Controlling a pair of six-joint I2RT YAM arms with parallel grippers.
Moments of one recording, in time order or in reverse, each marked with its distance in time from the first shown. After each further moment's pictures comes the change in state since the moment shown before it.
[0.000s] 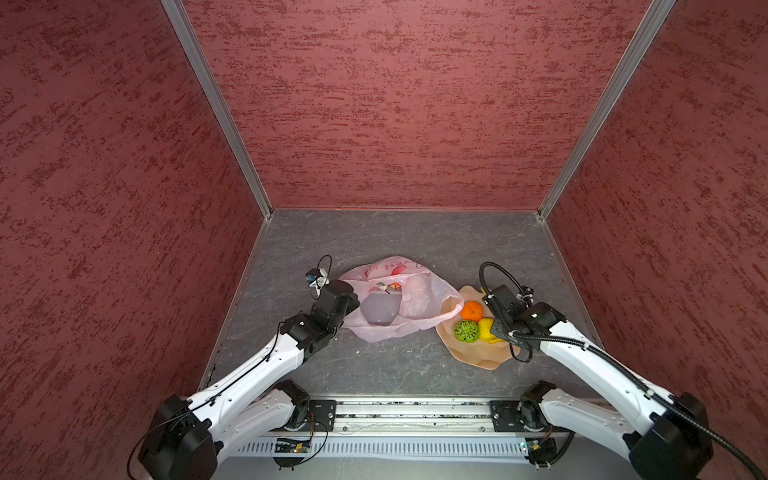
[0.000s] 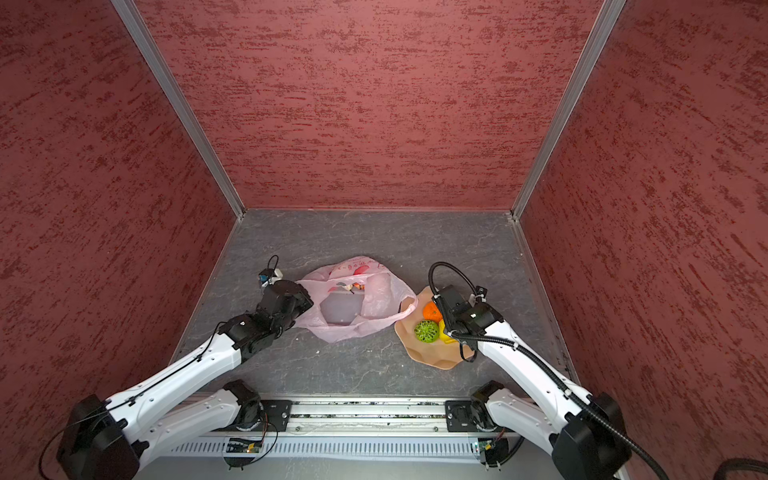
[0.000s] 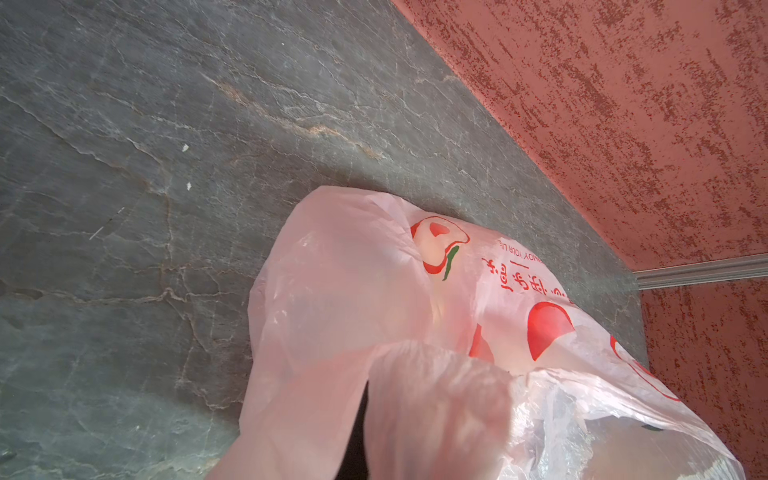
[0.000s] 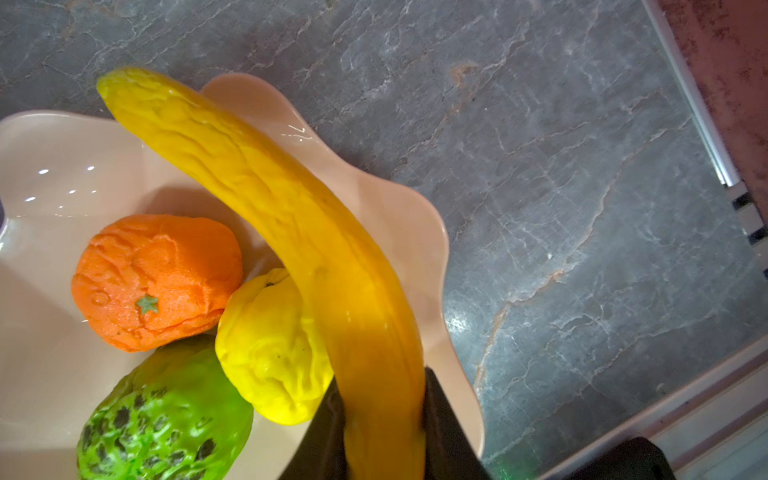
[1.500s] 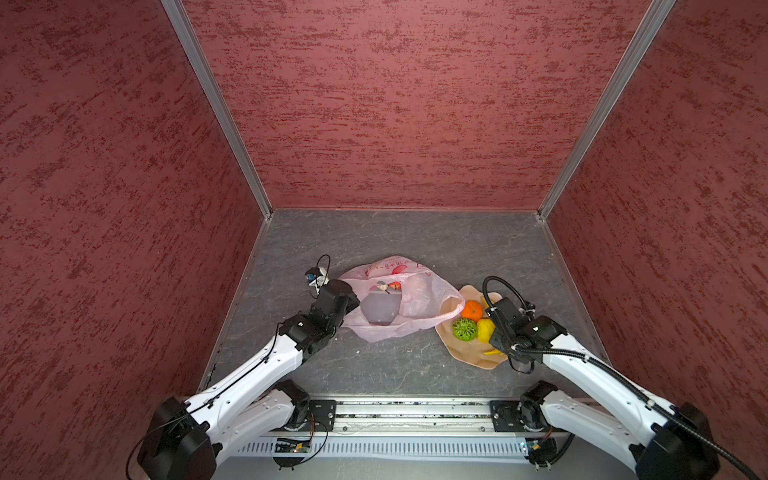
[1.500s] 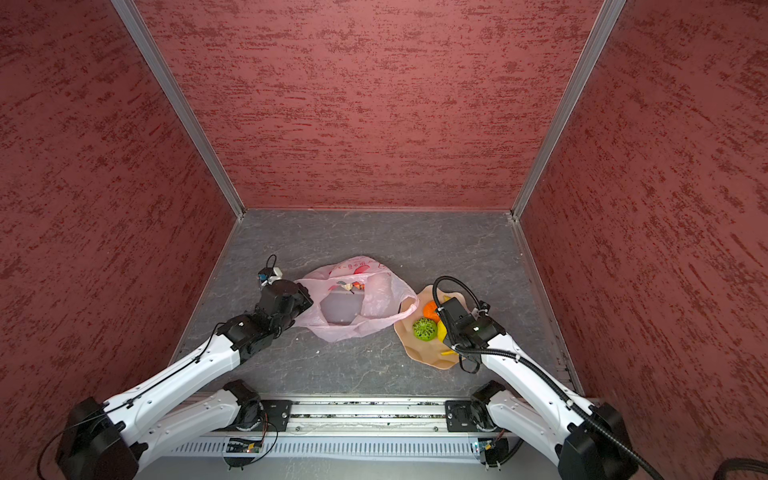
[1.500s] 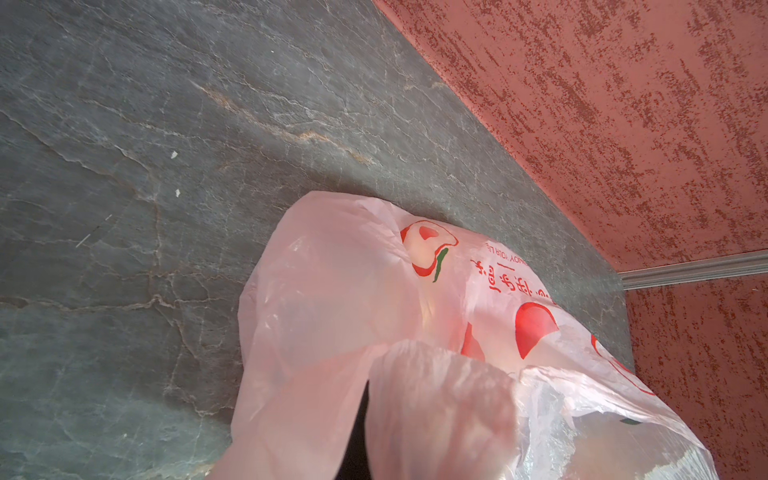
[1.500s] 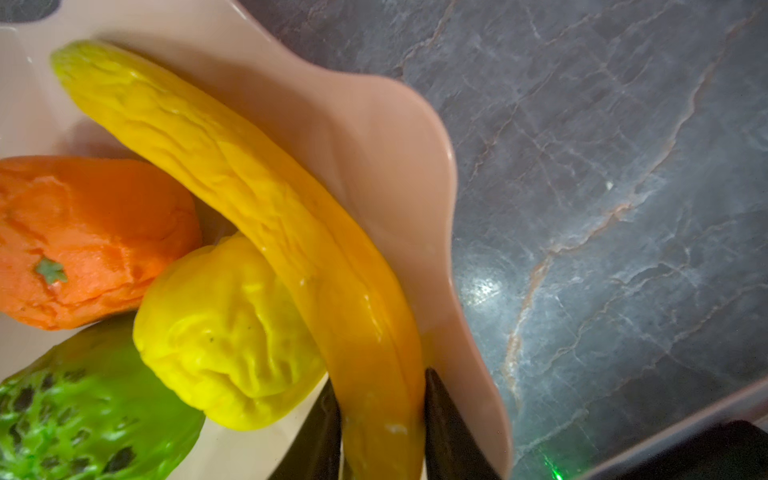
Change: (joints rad) left arm 0.001 -0.013 0.000 0.015 0.003 0.007; right arm 0.002 -0.069 -0.142 0.071 -0.112 0.105
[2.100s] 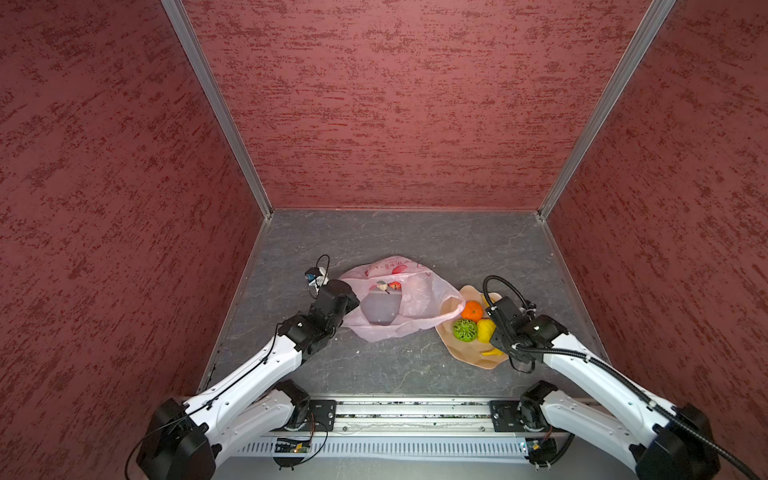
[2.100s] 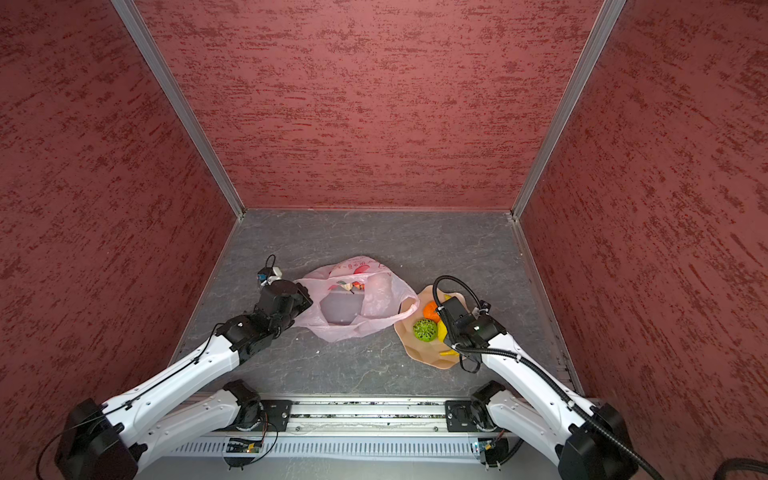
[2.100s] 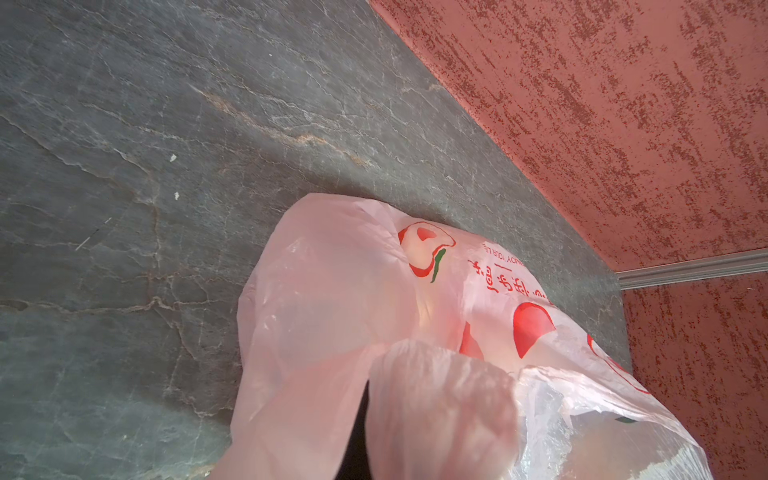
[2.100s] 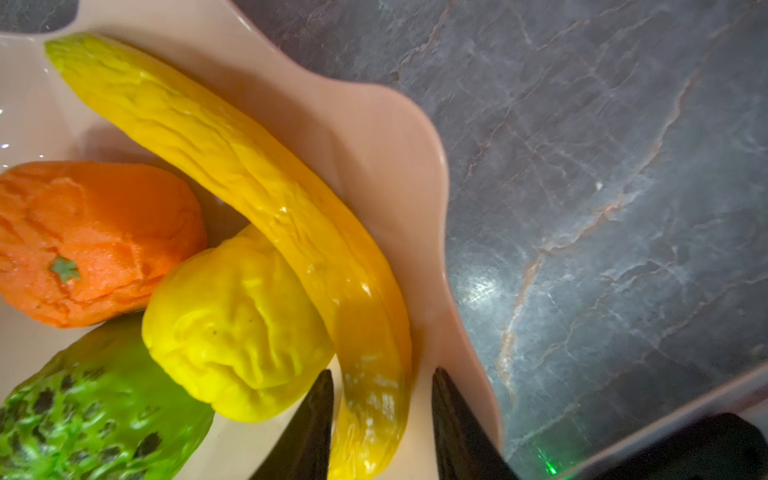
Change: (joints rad) left arm 0.000 -0.009 0.000 -0.001 0.000 0.008; right arm 0.000 -0.007 0.038 -0.043 0.014 0.003
